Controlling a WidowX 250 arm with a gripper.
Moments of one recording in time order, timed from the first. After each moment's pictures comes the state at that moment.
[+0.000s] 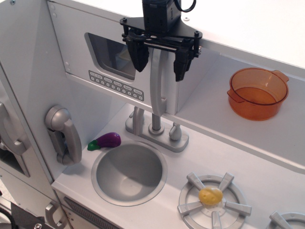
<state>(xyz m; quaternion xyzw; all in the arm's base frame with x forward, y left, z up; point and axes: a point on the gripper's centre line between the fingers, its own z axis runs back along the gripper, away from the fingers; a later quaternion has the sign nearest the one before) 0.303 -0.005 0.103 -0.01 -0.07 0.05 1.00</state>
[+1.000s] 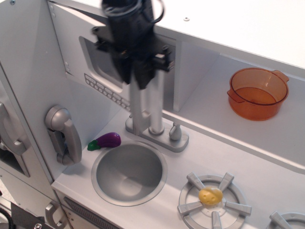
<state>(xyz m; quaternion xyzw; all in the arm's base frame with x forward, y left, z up) 0.252 -0.007 0.108 -0.03 -0.11 -0.02 0.99</state>
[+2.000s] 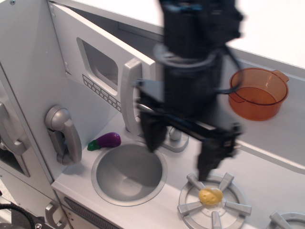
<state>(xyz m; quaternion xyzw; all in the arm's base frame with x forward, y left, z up) 0.185 -0.103 0.116 -0.04 0.02 -0.07 1.00</state>
